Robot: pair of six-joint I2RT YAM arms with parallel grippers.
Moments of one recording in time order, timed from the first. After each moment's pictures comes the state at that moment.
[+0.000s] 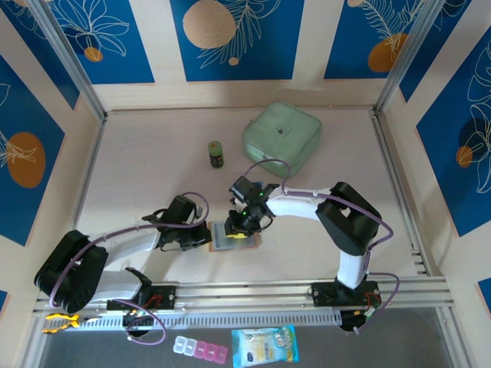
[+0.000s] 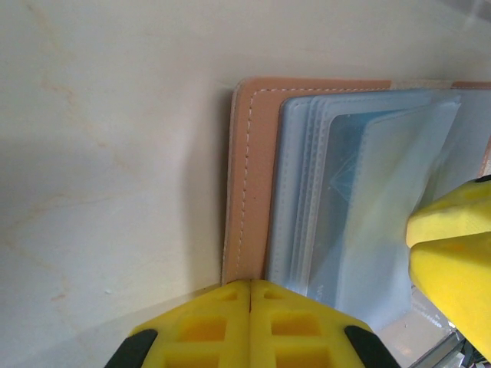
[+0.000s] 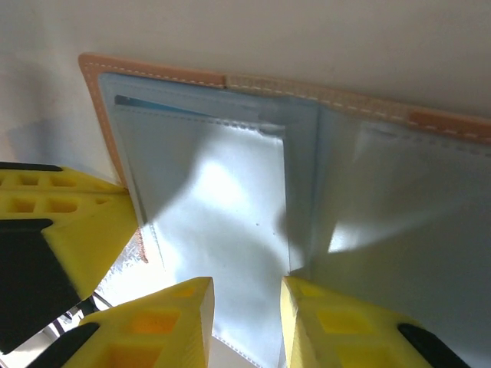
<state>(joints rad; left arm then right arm) -0.59 1.28 0.44 -0.24 0.39 -0.83 0.87 1.82 1.07 -0.48 -0.46 0.82</state>
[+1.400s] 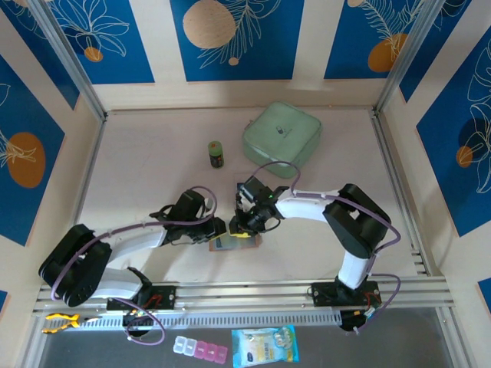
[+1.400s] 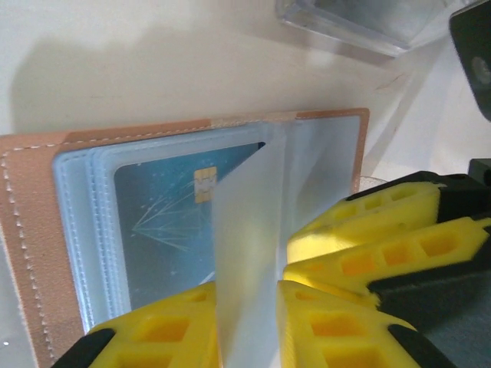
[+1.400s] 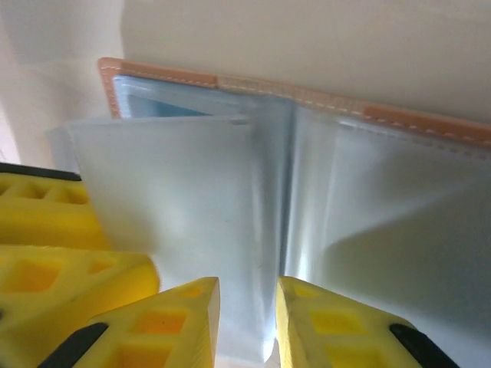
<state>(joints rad) -0.67 1.33 0.51 -0.10 0.43 -0.97 0.82 1.75 0.97 -0.37 -0.52 0.82</state>
